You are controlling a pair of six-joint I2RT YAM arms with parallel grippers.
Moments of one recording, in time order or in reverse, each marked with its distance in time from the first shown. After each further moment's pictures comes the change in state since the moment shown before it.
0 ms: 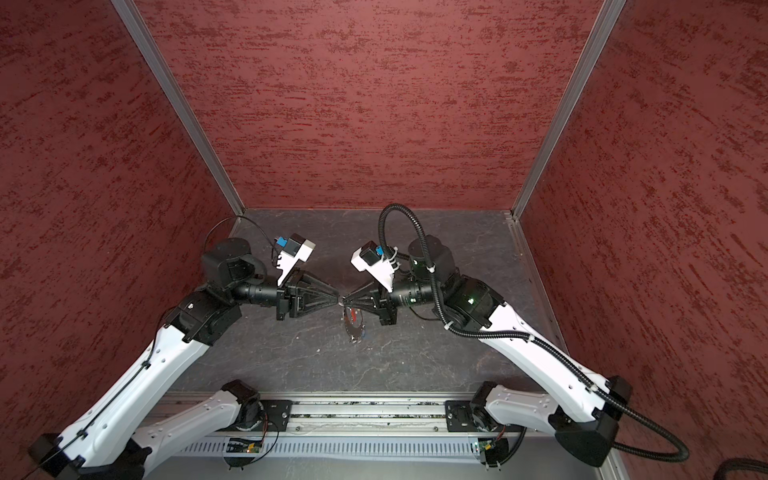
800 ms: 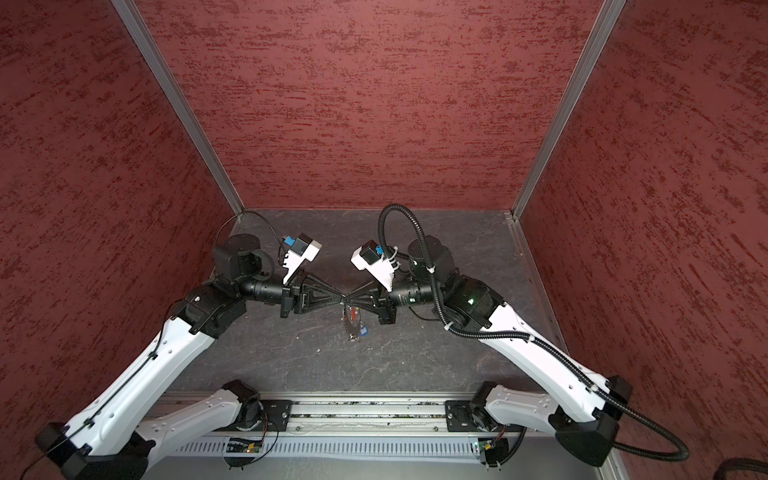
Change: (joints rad) left arm -0.002 0.045 0.026 -0.063 0.027 0.052; right arm 0.003 0.000 0.000 0.002 0.050 0.016
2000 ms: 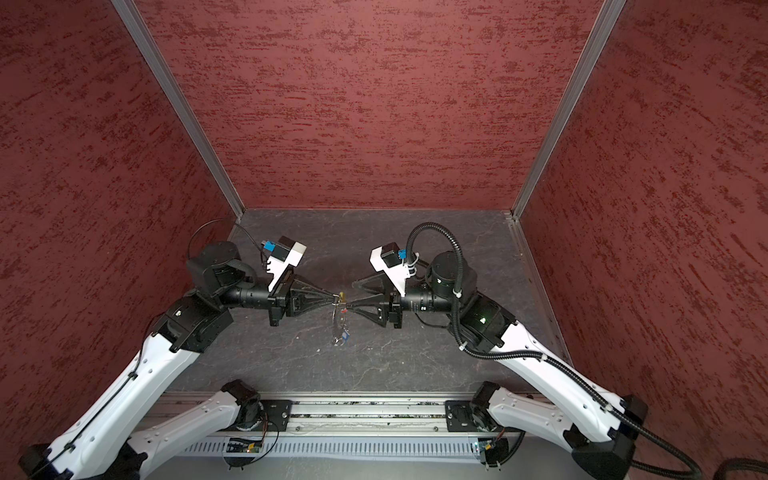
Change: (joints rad) left arm -0.024 -0.102 -0.002 0.102 -0.045 0.027; right arm 0.006 -0.133 -0.197 0.335 0.005 0.106
